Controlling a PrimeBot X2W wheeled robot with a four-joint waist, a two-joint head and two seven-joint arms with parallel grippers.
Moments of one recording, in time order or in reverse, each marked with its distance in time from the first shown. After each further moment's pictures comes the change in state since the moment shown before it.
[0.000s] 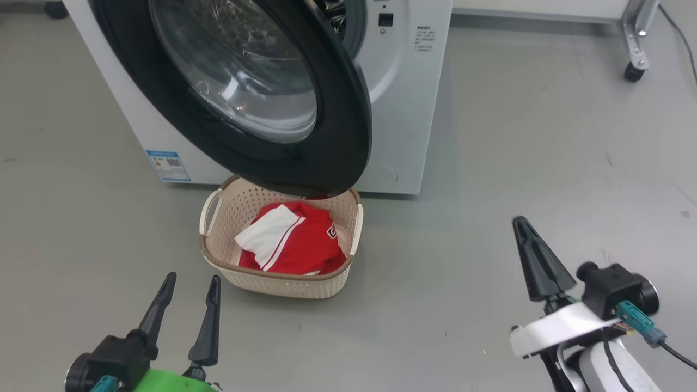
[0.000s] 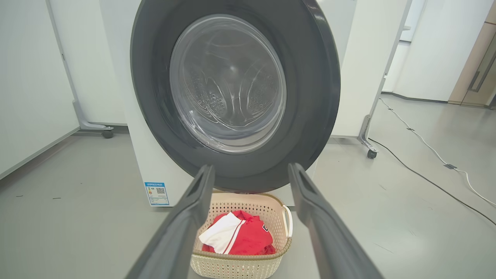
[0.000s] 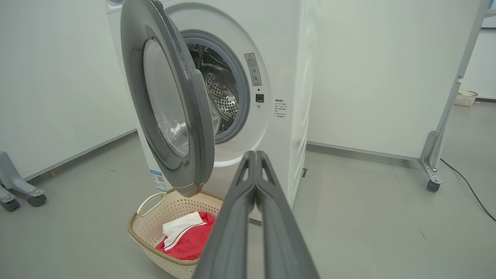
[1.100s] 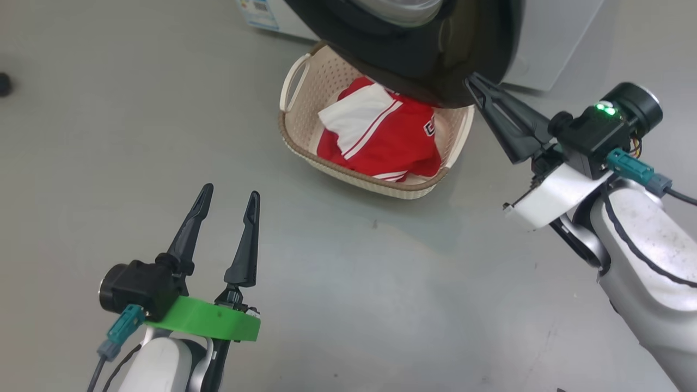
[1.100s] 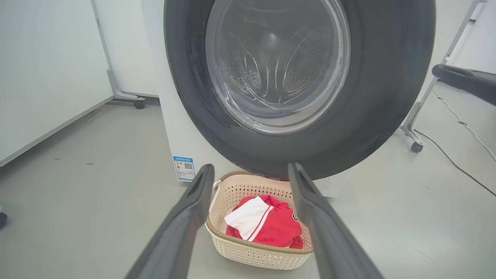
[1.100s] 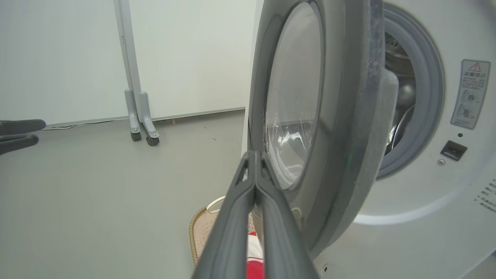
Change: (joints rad) left arm -0.235 -0.085 -0.068 -0.012 0.016 -0.026 0.000; right arm -0.566 -0.223 0.310 -0.001 0.036 0.000 0.123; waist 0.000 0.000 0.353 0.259
